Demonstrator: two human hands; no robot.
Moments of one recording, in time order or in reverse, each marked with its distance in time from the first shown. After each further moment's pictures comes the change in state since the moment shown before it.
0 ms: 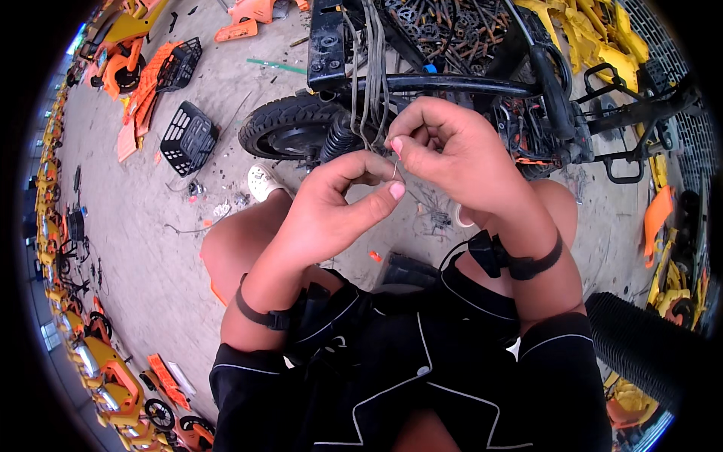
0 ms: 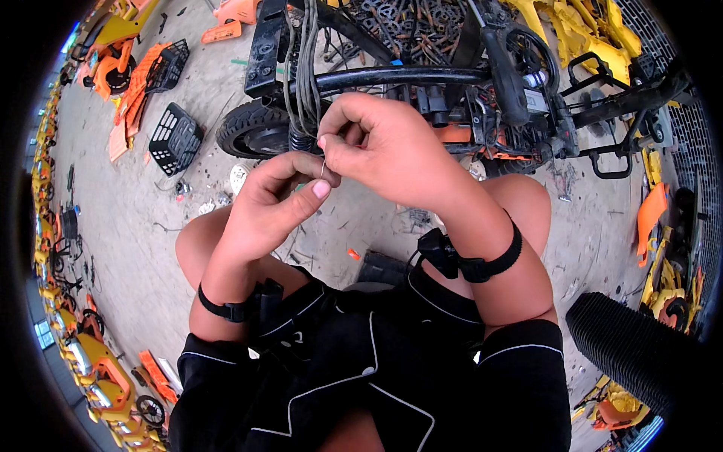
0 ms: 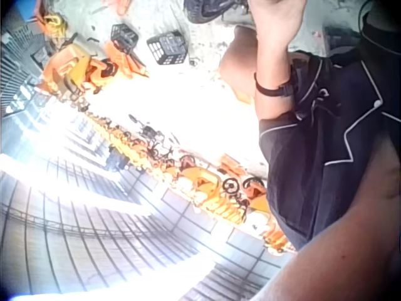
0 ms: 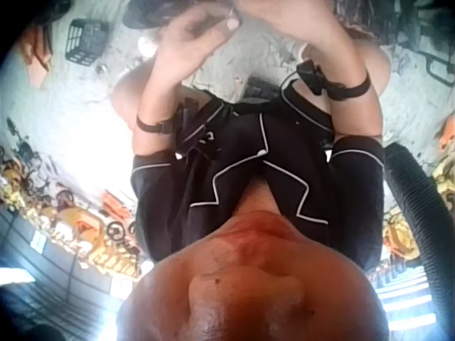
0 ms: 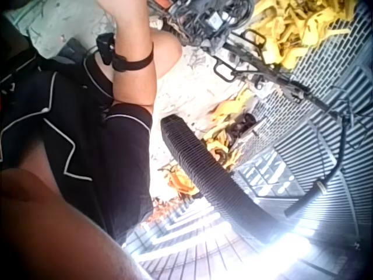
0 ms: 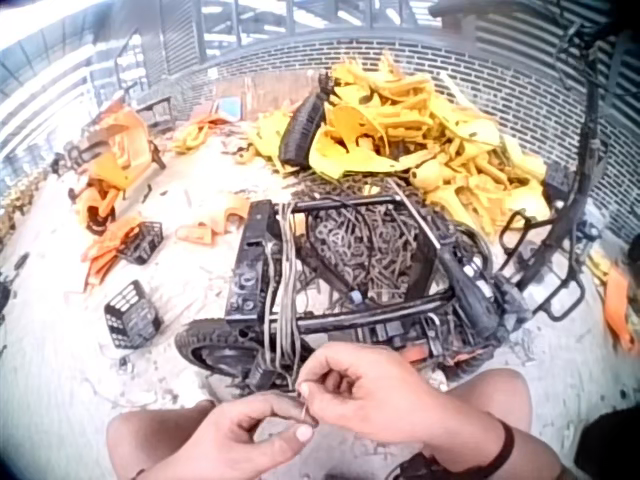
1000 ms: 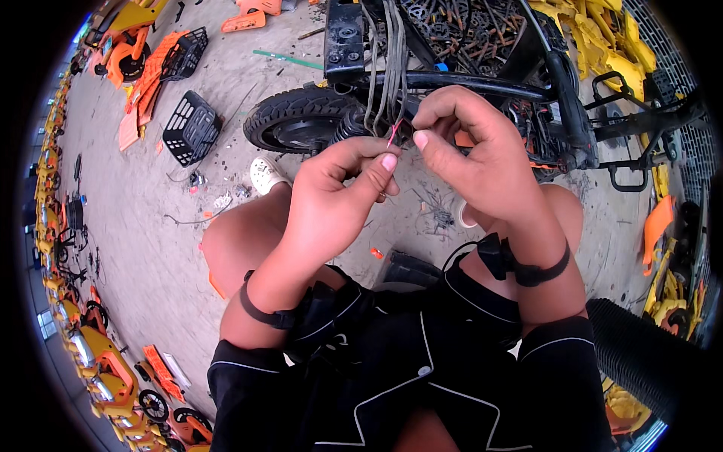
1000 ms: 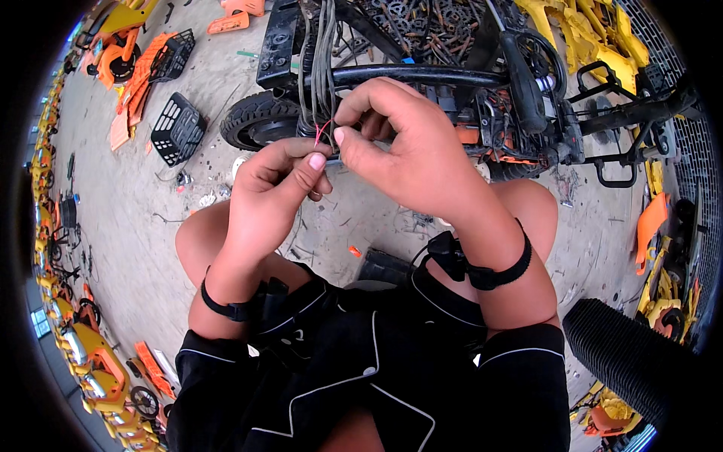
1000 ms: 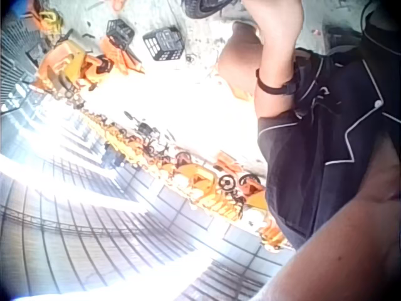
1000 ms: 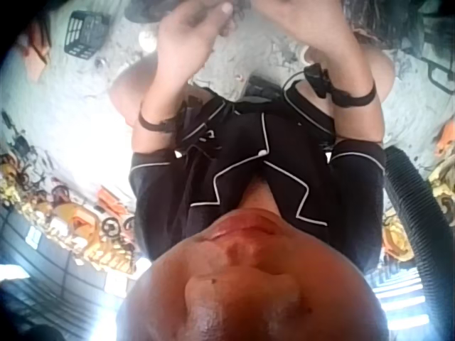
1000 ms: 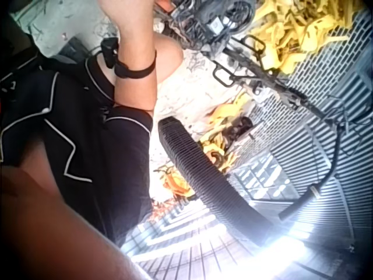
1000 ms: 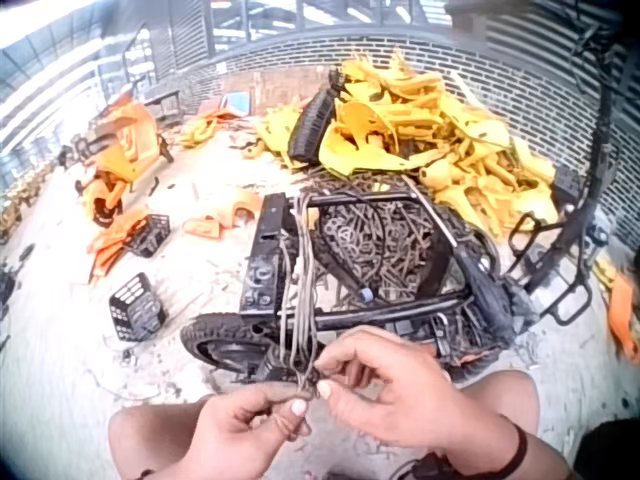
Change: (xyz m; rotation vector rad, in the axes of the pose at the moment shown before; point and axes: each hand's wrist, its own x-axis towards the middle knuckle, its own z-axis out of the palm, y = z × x) left_hand 0.001 0.004 0.008 -0.102 0.294 -0.068; right_hand 0.000 0.007 -0.002 -0.103 0.064 -0.285
